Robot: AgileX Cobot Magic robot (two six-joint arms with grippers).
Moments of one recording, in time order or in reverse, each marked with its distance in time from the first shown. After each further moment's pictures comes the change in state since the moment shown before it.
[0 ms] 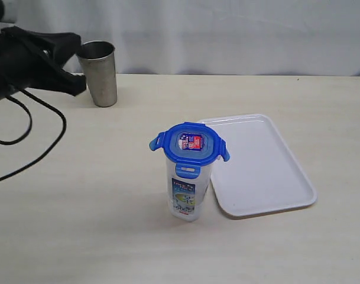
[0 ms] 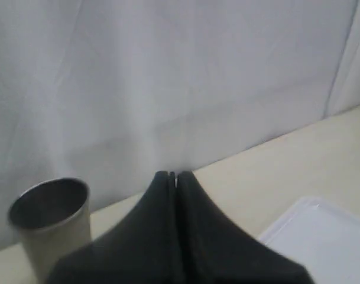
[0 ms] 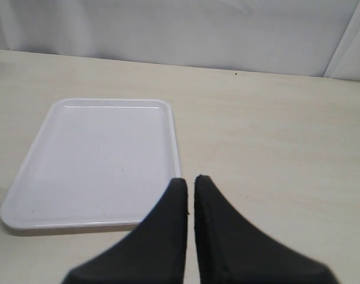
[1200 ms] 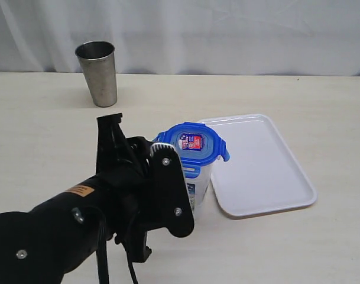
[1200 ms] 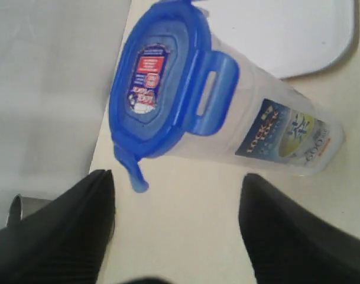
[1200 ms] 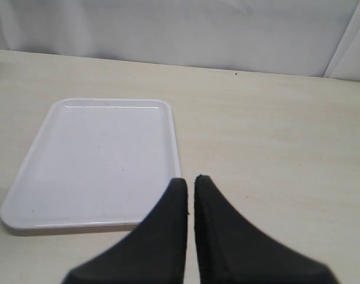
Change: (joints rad) left arm -0.976 0.102 -0.001 -2.022 -0.098 2.469; right arm 0.000 0.000 0.000 0.000 0.000 0.000
